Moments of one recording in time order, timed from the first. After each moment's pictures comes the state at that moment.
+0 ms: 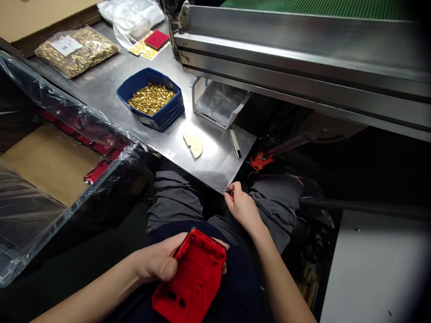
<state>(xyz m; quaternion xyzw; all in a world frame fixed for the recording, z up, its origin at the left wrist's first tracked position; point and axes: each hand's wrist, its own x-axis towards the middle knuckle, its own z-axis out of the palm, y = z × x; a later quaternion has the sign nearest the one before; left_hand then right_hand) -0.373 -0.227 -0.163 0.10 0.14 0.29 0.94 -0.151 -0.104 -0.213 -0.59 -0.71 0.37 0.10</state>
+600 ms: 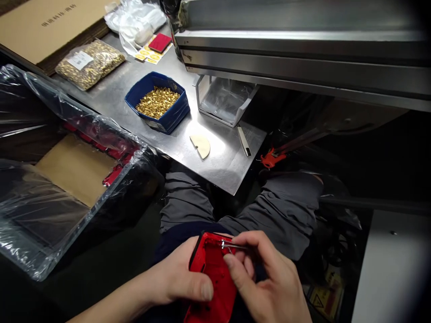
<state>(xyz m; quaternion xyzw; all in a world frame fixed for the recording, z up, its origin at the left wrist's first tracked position) -0.362 -0.215 -0.115 0.16 0.27 0.29 0.90 -0.163 -0.196 -0.090 -0.53 -0.68 0.46 0.22</state>
